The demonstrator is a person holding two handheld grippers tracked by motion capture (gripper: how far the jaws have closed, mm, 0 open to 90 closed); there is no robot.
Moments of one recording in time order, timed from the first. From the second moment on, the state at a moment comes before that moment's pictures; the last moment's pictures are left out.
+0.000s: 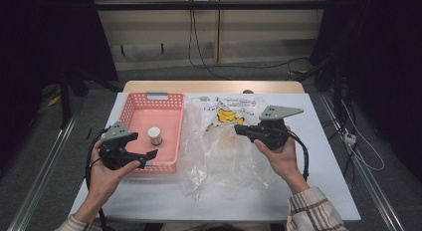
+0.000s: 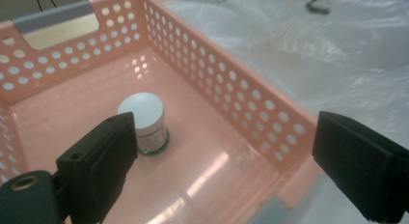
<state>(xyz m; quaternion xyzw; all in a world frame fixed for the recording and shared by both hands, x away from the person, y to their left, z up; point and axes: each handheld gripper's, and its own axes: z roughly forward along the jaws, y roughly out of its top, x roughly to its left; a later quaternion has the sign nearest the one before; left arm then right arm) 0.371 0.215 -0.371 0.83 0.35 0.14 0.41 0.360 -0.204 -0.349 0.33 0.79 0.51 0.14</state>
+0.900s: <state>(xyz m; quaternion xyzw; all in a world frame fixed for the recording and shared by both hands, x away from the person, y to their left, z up) 0.451 0.189 -0.399 0.84 0.40 0.14 0.33 0.360 -0.203 -0.351 0.32 0.79 0.50 0.14</state>
